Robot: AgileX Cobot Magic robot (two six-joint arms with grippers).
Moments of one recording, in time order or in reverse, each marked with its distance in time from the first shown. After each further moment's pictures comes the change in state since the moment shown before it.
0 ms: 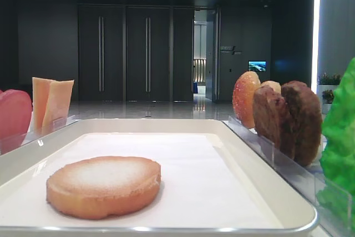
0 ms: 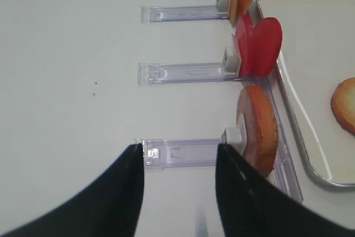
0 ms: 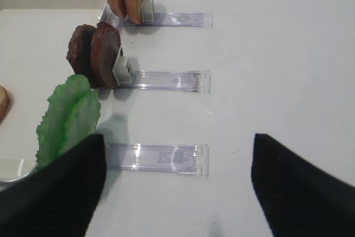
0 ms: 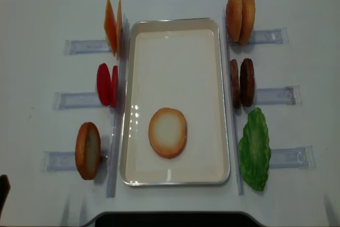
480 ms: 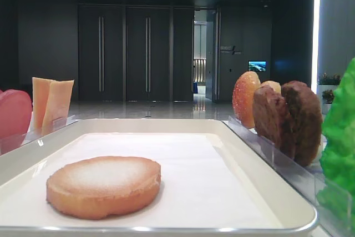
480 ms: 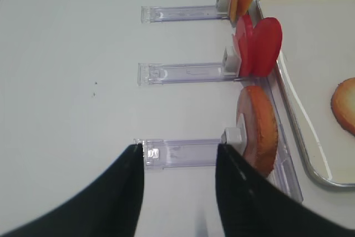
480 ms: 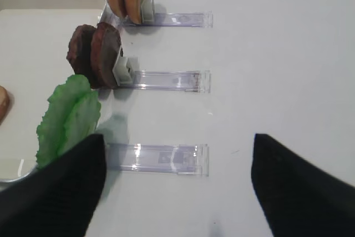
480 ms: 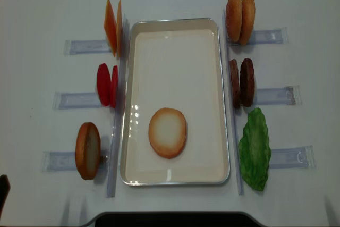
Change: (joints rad) left arm 0.000 0.000 0.000 0.000 0.000 0.000; right arm 0.000 0.000 0.000 0.000 0.000 0.000
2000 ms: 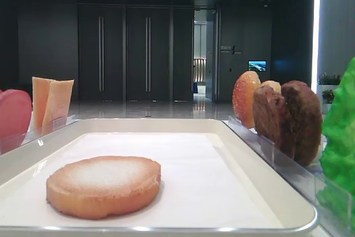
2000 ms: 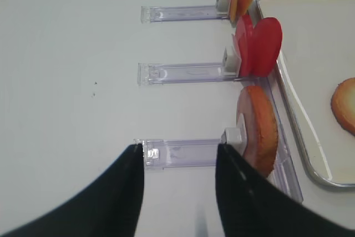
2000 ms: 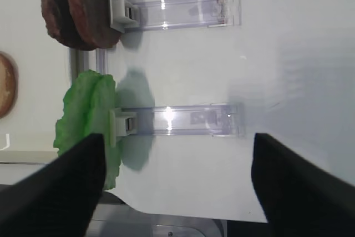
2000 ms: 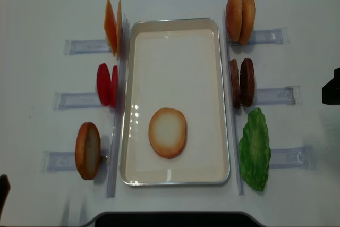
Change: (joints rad) left arm 0.000 0.000 0.000 0.000 0.000 0.000; right arm 0.000 0.968 -0.390 0.077 0.083 0.093
